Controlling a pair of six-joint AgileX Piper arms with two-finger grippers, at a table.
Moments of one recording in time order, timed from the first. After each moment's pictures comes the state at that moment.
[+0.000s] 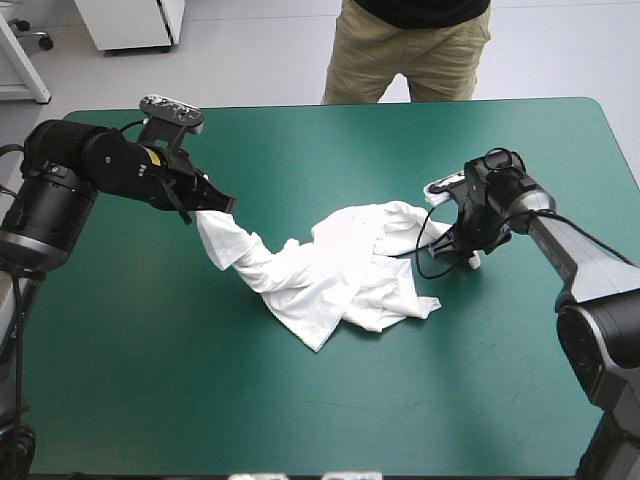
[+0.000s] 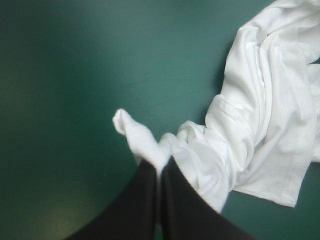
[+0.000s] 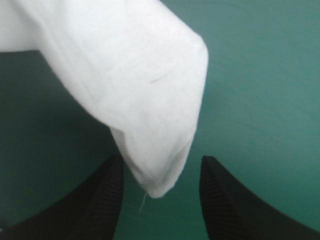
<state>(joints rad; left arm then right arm) -0.31 1.46 -1.68 -0.08 1.25 0.15 0.25 1.86 -1.47 -0.12 1.10 -0.12</state>
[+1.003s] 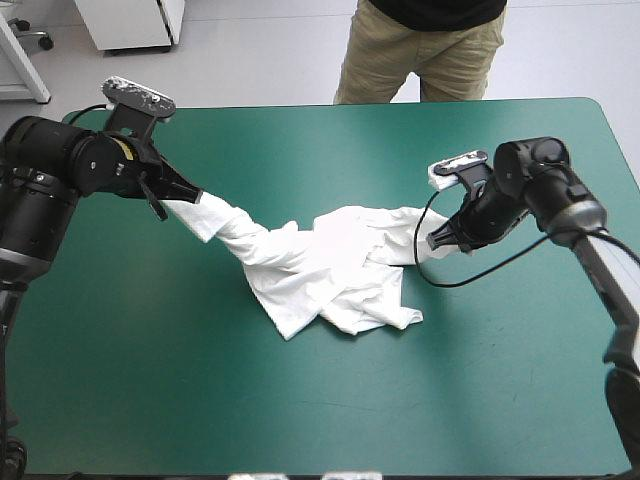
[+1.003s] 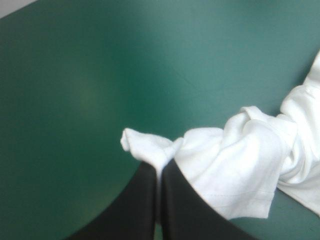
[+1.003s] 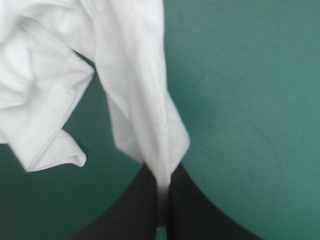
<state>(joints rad) -0.31 1.42 -1.72 0.18 1.25 0.12 0.25 1.60 -1.48 0.10 1.22 -0.21</state>
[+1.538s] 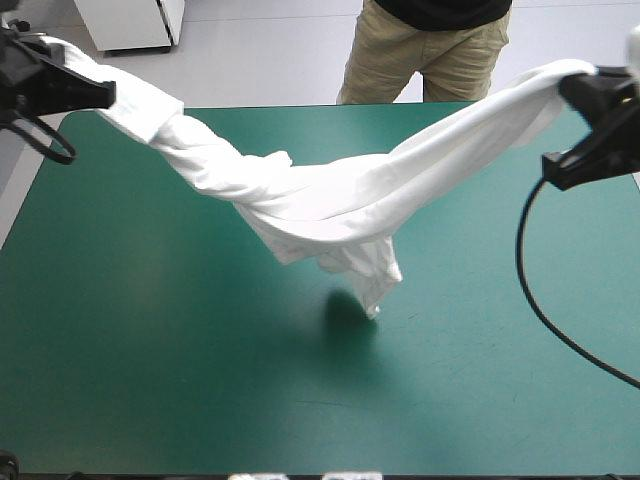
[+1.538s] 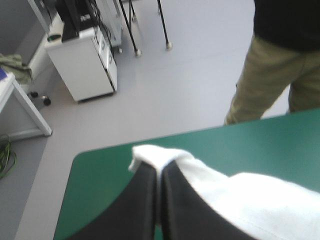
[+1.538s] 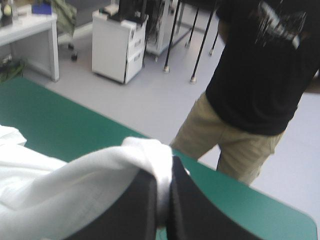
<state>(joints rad) -0.31 1.38 -2.25 0.31 1.25 0.04 0.25 1.19 -2.17 0.14 1.25 -0.24</state>
